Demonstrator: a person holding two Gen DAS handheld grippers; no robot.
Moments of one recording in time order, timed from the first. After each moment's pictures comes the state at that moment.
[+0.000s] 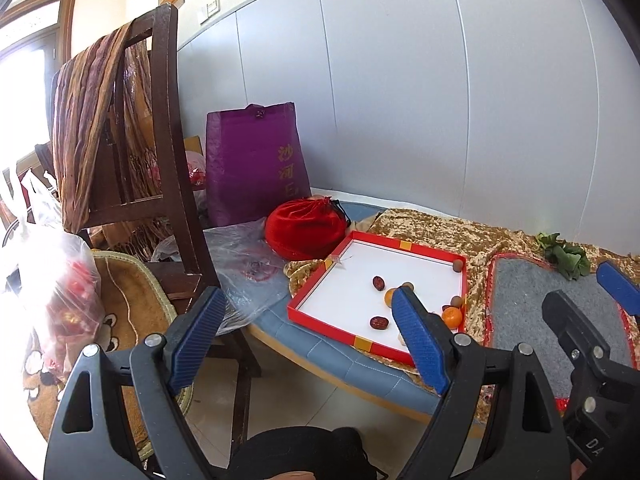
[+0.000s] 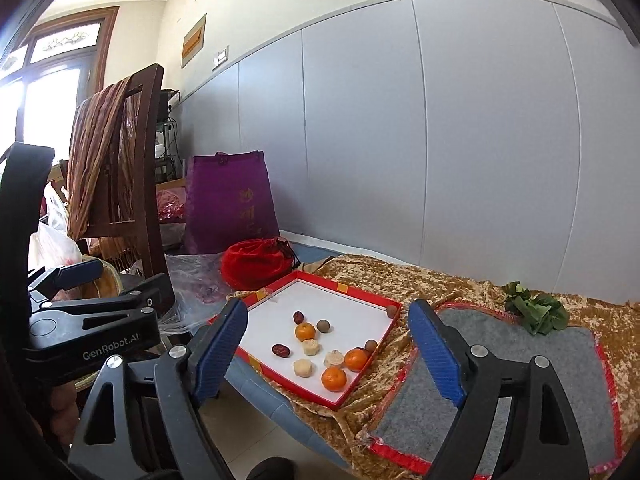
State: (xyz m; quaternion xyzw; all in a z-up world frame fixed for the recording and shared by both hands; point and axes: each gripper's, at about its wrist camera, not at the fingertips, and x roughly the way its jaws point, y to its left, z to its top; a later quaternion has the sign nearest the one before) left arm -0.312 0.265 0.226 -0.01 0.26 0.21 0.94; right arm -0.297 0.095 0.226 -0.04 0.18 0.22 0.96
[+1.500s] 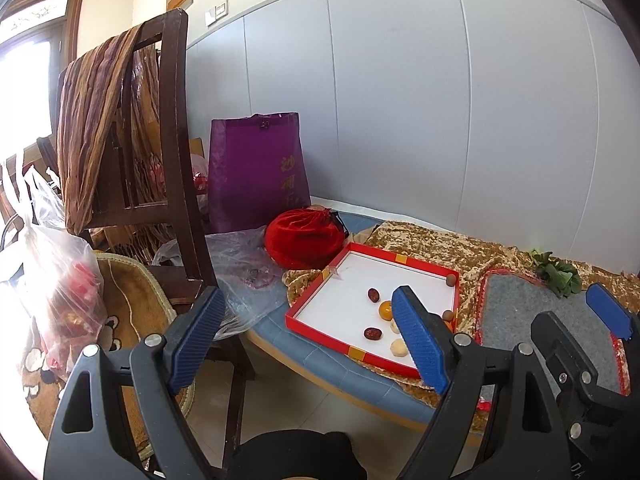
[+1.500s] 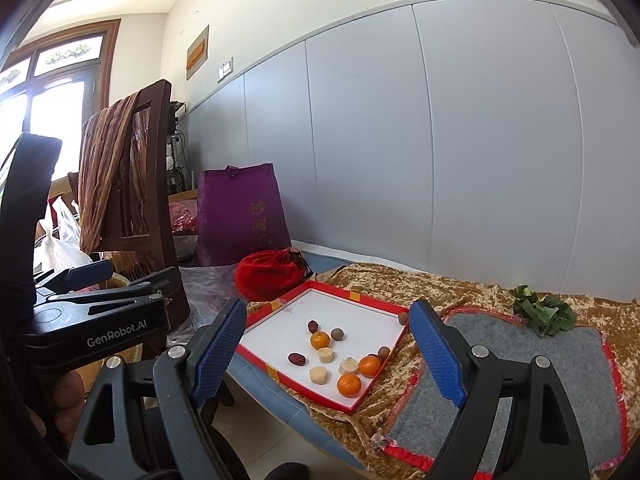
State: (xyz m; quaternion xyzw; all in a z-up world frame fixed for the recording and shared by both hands) left arm -0.319 0.267 0.242 -0.03 0.24 0.21 0.95; right arm -0.305 0.092 0.237 -0.02 0.17 0.23 0.96
